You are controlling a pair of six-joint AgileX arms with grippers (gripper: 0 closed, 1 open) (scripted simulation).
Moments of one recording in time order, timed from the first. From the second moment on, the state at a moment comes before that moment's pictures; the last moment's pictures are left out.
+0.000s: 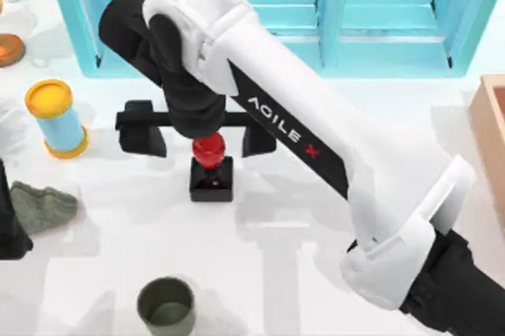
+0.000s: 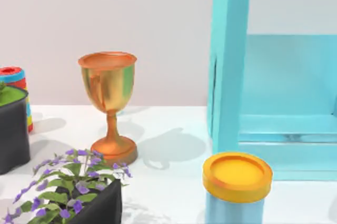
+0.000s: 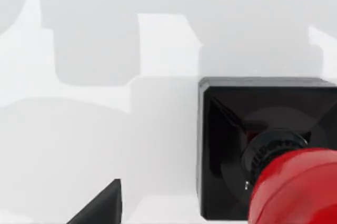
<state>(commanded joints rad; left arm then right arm) 0.00 0.00 0.00 0.00 0.00 0.00 0.85 2.97 3.26 -1.72 0.17 0.86</state>
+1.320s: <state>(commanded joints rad) 0.00 0.00 0.00 0.00 0.00 0.00 0.84 3.10 3.41 -1.75 0.17 0.85</state>
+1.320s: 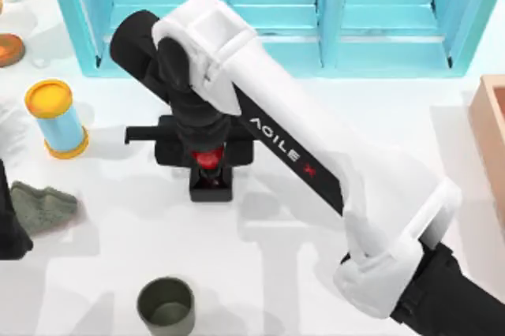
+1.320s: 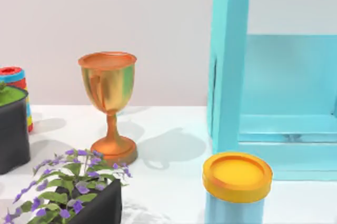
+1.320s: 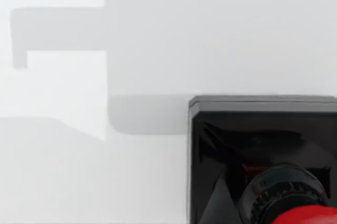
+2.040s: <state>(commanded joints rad) 0.00 0.00 0.00 0.00 0.00 0.00 0.83 3.05 3.35 -1.73 0.17 0.84</state>
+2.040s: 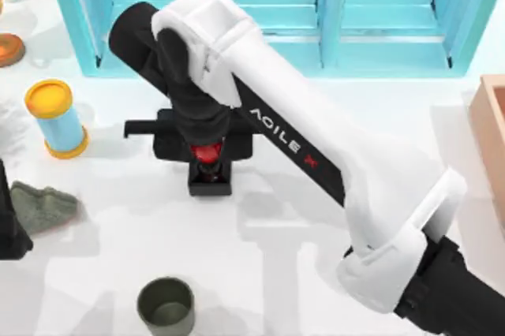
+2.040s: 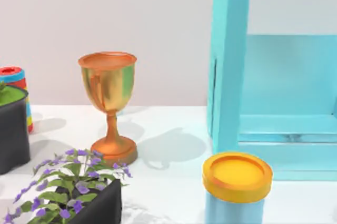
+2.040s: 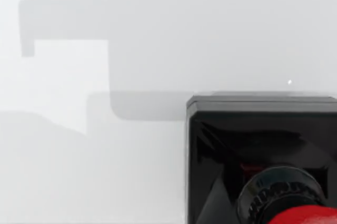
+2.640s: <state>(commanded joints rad) 0.00 0.00 0.00 0.00 0.00 0.00 0.76 2.58 2.64 -1.50 0.15 0.76</state>
